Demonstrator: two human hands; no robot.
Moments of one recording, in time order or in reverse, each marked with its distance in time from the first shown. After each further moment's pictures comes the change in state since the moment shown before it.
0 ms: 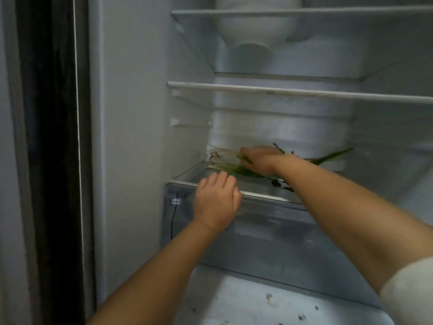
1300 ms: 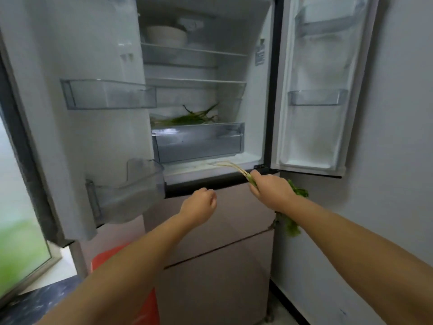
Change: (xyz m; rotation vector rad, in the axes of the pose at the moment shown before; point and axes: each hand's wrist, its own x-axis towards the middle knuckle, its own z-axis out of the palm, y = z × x) left_hand -0.216 -0.021 -0.424 -0.718 -0.946 0.215; right_hand -0.526 -0.396 -0.077 -0.046 0.106 0.649
